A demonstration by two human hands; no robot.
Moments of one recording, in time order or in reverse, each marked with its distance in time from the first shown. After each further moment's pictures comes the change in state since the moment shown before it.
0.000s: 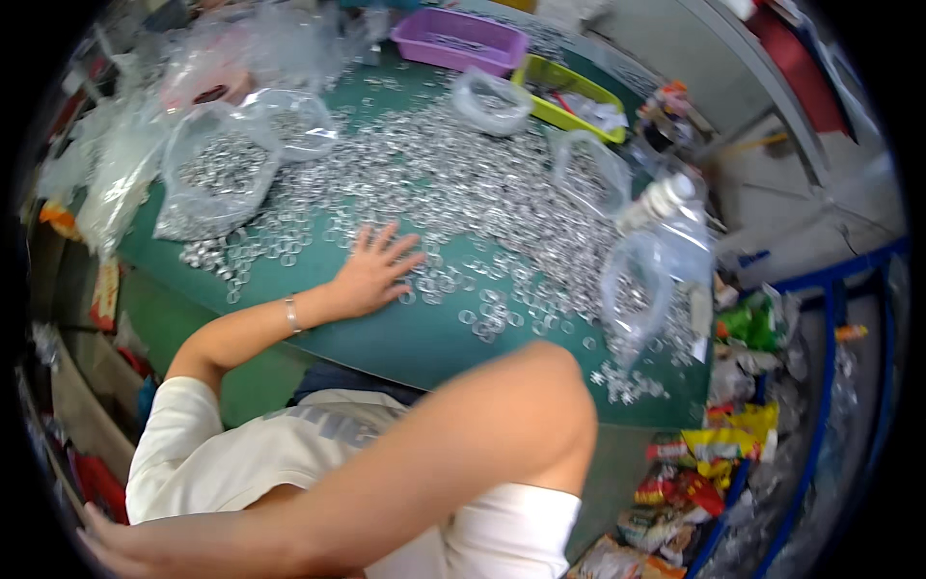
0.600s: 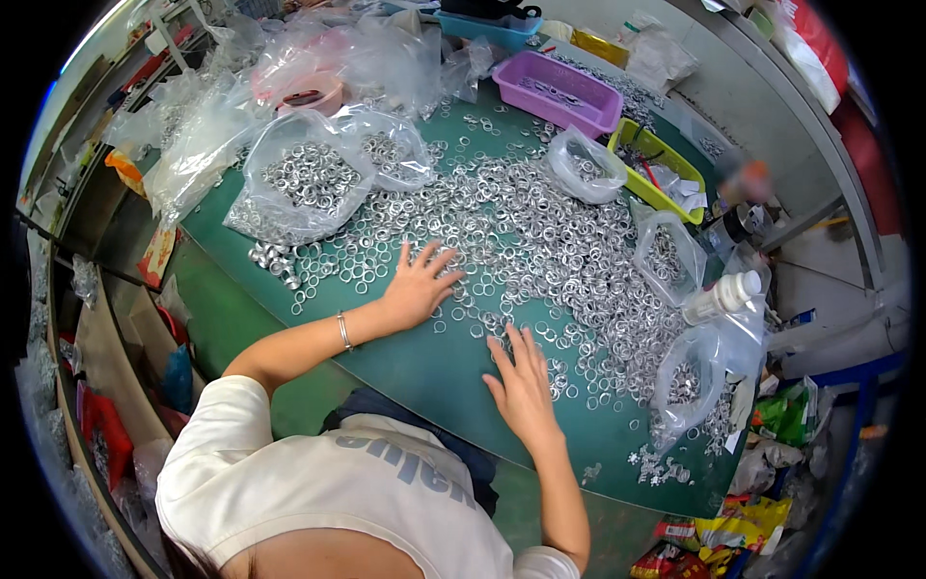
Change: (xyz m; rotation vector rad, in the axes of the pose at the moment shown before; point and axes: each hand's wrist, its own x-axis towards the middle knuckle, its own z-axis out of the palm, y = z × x) left_hand 0.002 -0.044 0.013 0.089 0.107 -0.266; right_hand -0.280 -0.043 0.090 0.286 -0.453 1.398
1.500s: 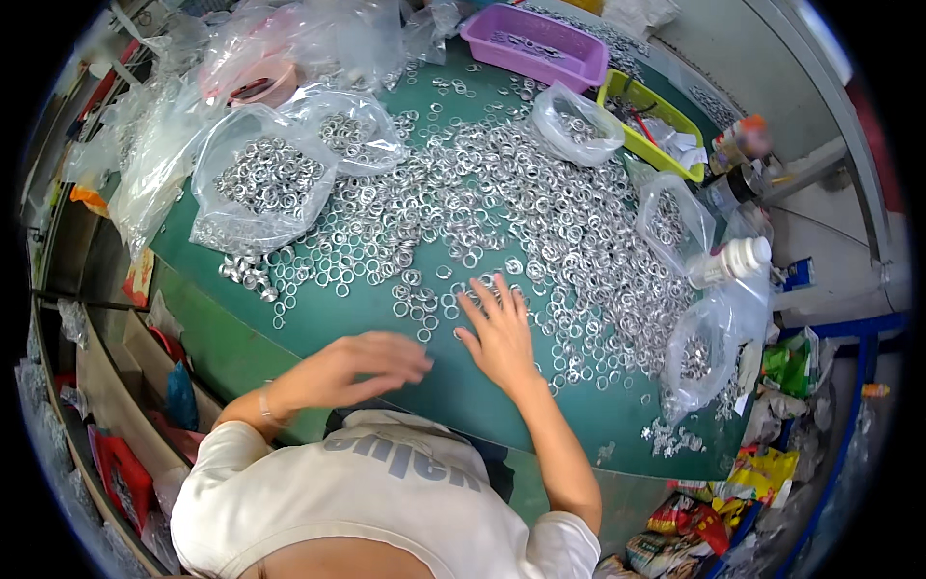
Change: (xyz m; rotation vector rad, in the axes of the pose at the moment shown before) left_hand -0.060 0.015 -0.138 -1.068 -0.273 0.178; right_hand 0.058 0.016 0.057 -0.053 0.014 -0.063
